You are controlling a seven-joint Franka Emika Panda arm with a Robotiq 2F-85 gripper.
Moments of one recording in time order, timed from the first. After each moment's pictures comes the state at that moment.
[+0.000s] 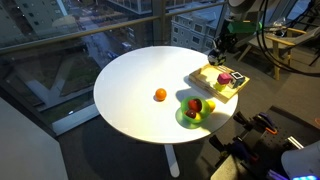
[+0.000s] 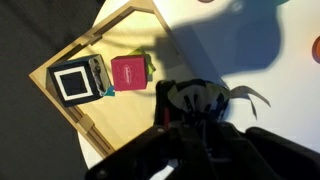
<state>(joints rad) -0.14 0.09 -0.16 -2.18 0.03 2.25 0.25</state>
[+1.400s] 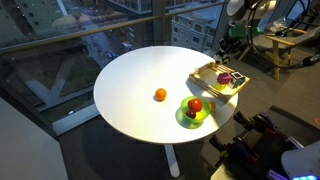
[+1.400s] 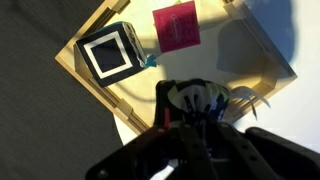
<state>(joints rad) -0.21 0.32 -0.24 -2.00 0.06 2.30 0.25</state>
